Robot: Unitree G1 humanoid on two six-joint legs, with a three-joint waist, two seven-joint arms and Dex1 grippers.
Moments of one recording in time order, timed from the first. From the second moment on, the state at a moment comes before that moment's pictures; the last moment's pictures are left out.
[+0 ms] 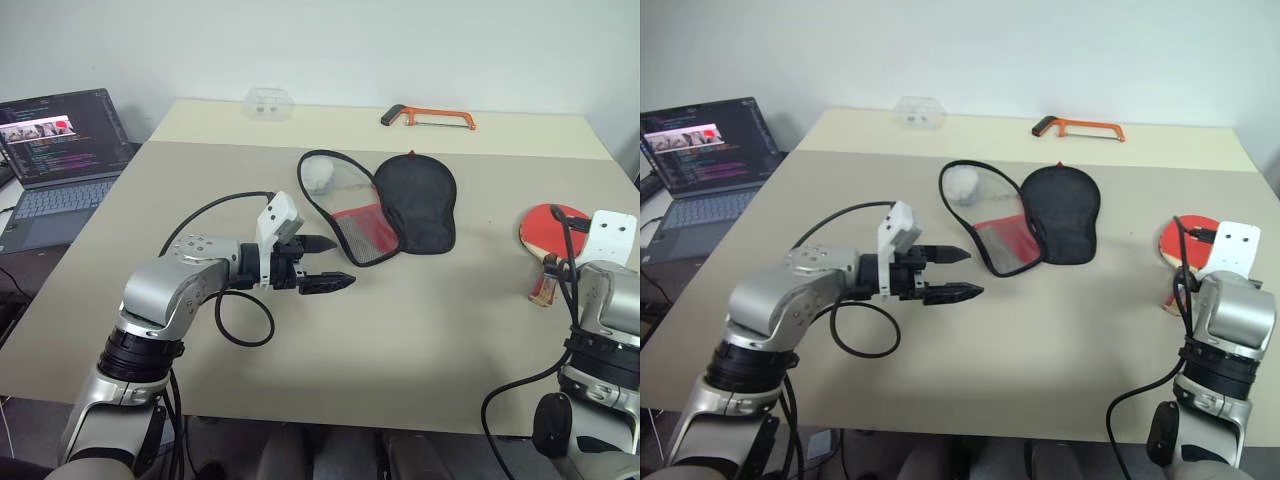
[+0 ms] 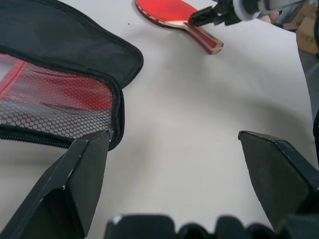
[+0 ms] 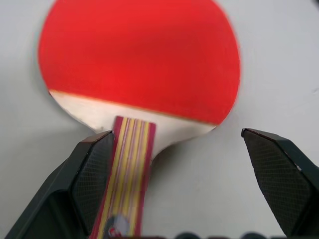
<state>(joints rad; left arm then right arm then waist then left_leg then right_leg) -0.60 0.64 -0.12 -0.21 -0.56 0.84 -0.95 -0.61 -0.36 -0.51 -0.04 -0.07 1.24 -0.05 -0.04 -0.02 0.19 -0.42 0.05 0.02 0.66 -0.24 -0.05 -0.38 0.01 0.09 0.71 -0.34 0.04</state>
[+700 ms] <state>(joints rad) -0.54 0.68 -0.09 -0.28 -0.57 0.88 -0.88 -0.68 -0.28 -0.57 0.11 -0.02 1.14 -0.22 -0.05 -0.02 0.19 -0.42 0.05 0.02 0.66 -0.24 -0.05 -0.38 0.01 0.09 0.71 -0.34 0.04</state>
